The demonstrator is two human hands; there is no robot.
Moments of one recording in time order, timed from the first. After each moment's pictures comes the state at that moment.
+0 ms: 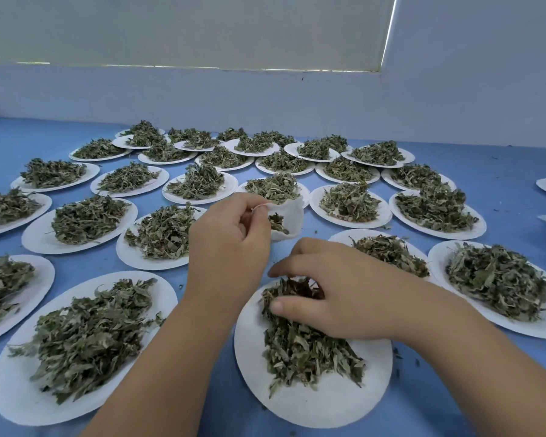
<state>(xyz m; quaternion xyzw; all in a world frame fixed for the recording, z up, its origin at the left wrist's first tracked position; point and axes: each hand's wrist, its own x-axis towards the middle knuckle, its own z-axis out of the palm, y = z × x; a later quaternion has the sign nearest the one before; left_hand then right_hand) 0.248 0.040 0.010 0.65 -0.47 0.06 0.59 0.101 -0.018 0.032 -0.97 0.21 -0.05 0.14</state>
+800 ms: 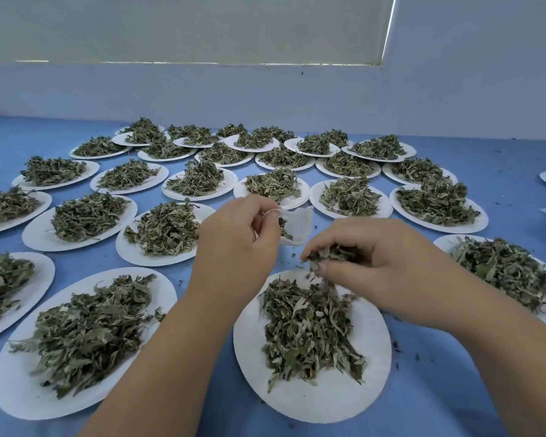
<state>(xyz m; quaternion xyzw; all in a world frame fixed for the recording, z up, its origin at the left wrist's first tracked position) 0.248 0.038 0.005 0.65 -0.54 0.07 0.53 0.070 -0.022 0.042 -0.90 0.21 -0.22 0.31</state>
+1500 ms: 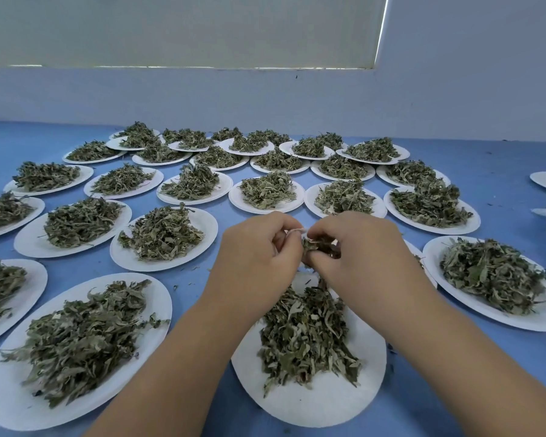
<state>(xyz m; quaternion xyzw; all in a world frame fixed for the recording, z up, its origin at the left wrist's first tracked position) 0.230 0.035 0.003 0.63 -0.58 -0.01 0.52 0.095 -0.016 0.028 -0.88 0.37 -0.28 0.11</state>
